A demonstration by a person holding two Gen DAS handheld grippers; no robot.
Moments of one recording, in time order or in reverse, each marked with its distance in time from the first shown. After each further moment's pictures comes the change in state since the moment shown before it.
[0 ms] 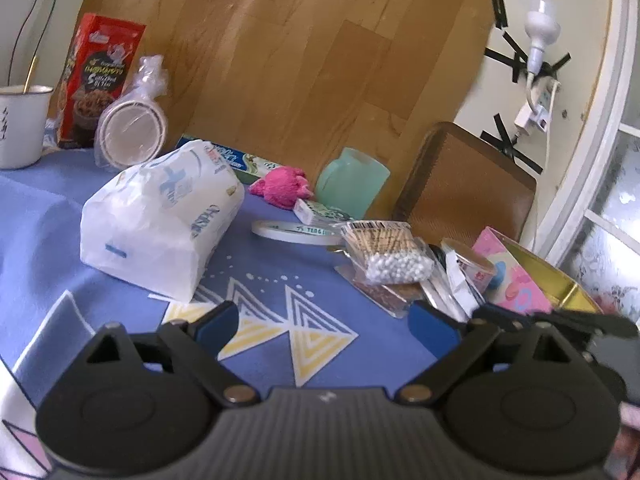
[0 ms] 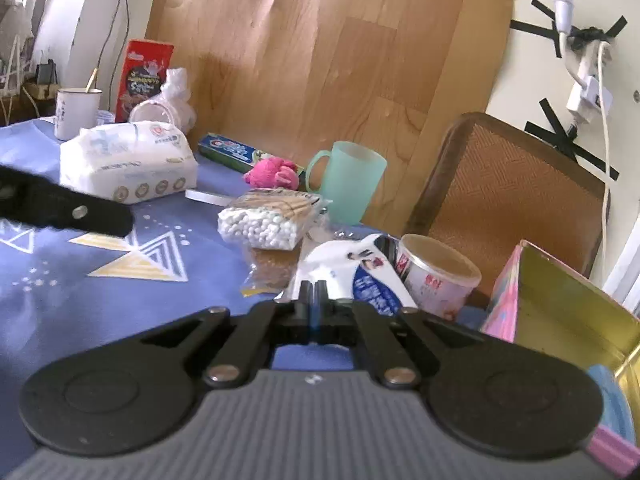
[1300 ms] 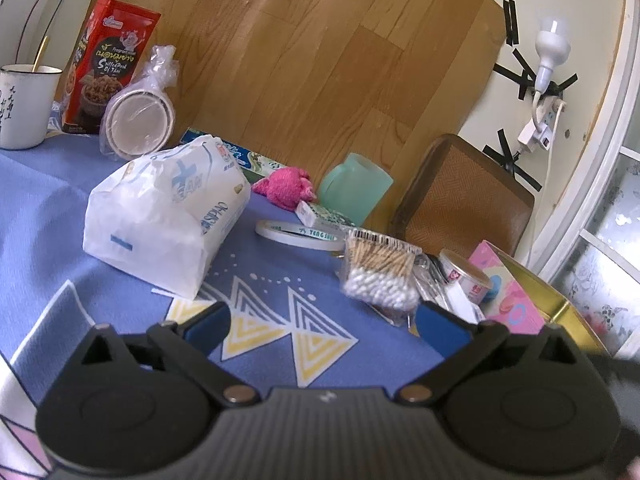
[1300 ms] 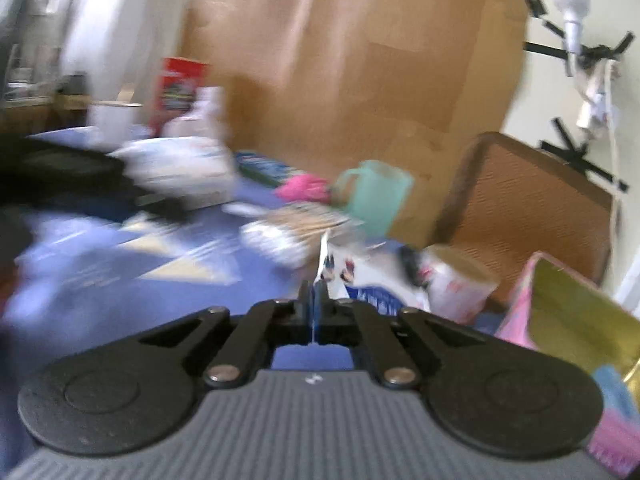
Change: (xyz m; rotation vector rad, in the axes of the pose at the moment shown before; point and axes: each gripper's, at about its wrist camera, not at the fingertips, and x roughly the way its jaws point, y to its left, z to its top) left arm -0.002 0.008 0.002 -0.056 -0.009 -0.021; right arm -0.040 0.017 -0.015 -0.017 -0.051 0.122
